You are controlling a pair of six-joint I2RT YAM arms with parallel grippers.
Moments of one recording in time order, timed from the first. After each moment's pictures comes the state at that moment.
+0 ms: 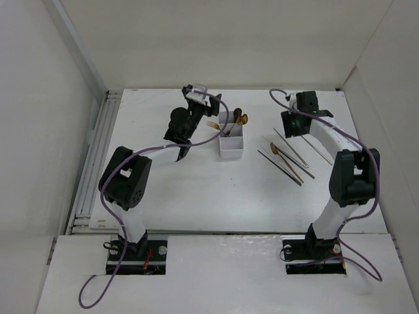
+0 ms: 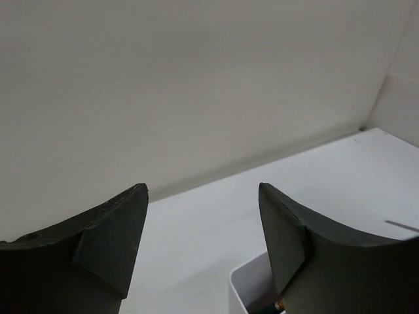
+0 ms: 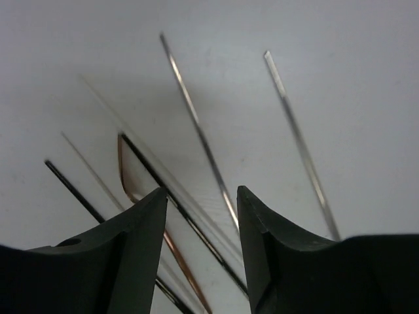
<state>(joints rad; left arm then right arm) -0.50 1.84 1.10 0.99 0.02 -0.03 0.07 1.71 1.37 -0.48 0.05 -0.13</state>
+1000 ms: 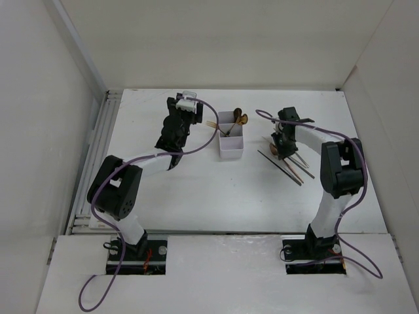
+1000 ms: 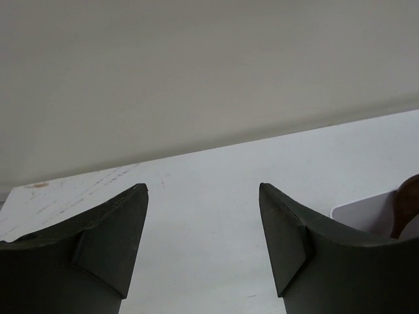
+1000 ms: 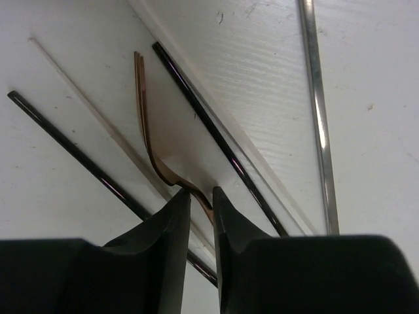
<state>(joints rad) -0.47 1.68 0.91 0.91 -0.27 0.12 0.17 1.88 1.28 -0.64 0.03 -0.06</state>
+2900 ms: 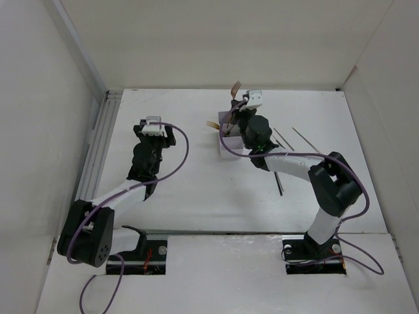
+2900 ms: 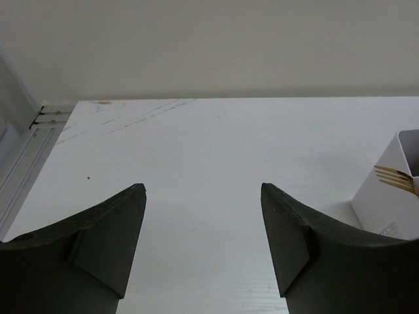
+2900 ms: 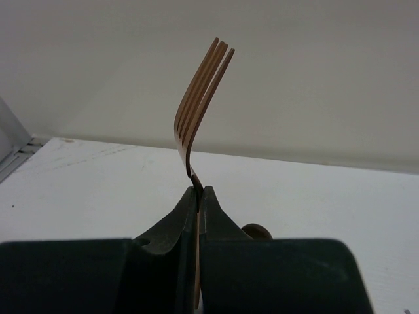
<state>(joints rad) -0.32 1.24 0.47 0.85 -0.26 0.00 0.65 1.74 1.05 0.89 0.41 0.03</state>
